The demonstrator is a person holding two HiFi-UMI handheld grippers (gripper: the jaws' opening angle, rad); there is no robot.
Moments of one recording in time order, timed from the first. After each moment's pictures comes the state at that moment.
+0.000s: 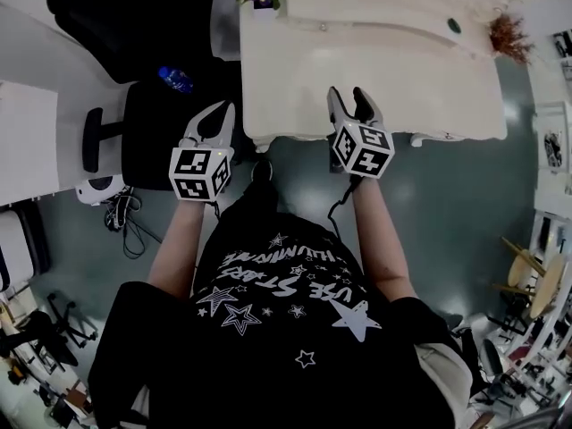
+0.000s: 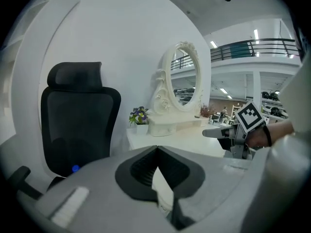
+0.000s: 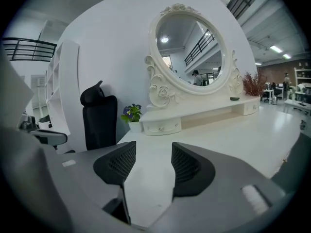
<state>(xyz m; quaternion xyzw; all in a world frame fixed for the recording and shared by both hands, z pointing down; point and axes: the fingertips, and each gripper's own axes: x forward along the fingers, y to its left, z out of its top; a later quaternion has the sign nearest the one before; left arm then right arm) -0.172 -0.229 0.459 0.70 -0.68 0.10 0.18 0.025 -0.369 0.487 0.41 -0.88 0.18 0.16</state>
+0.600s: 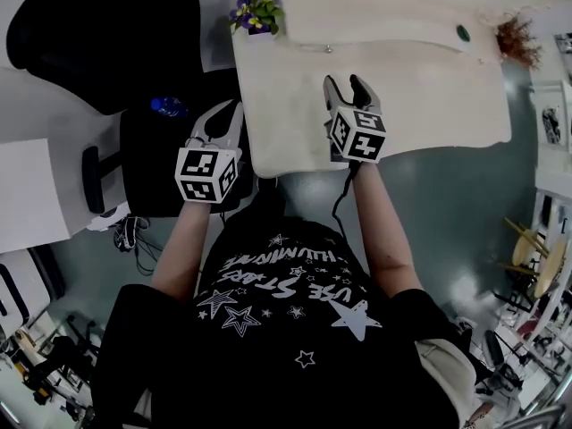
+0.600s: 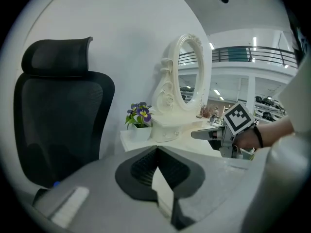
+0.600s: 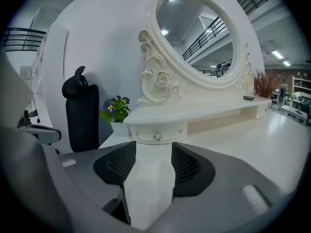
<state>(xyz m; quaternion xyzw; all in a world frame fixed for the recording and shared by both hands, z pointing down) -0.215 -0.331 0.481 0.74 -0.63 0.09 0.21 -0.040 -0.466 0.516 0.44 -0.86 0.18 0.20</state>
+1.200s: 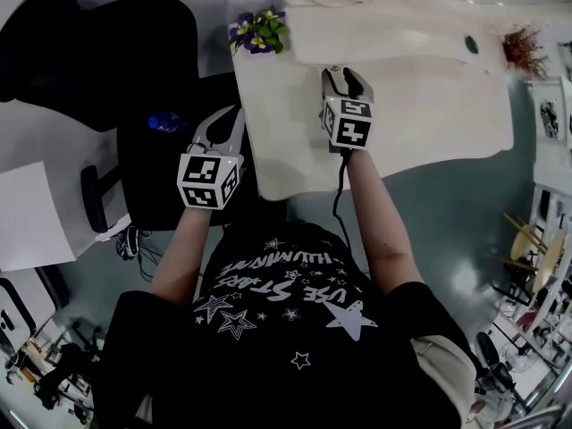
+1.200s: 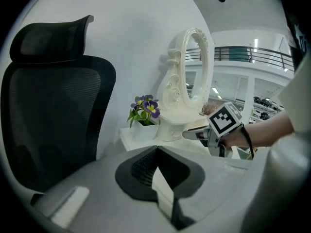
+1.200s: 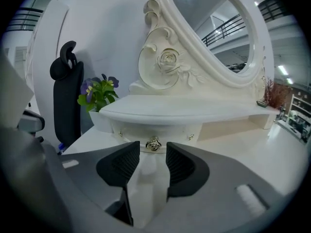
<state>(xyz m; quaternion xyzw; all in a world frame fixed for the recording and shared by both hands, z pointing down) -0.239 -0.372 0.500 0.75 -0.61 0.10 0.23 -0.078 -0.526 0.553 0.46 -0.84 0.14 0.27</state>
